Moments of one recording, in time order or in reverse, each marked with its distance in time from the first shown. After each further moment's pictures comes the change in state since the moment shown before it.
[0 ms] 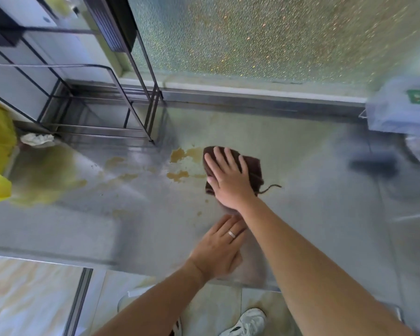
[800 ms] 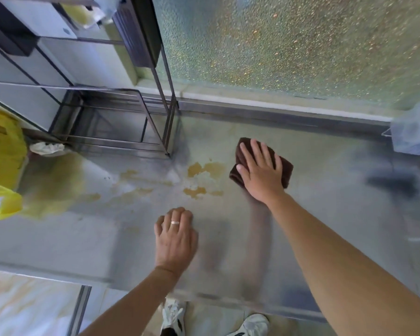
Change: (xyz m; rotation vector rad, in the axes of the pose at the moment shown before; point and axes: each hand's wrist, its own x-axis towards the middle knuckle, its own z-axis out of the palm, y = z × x) left_hand -0.044 -0.098 -0.039 0.015 0.260 -0.735; right_hand 0.053 0.041 -0.023 -0.023 0.000 0.275
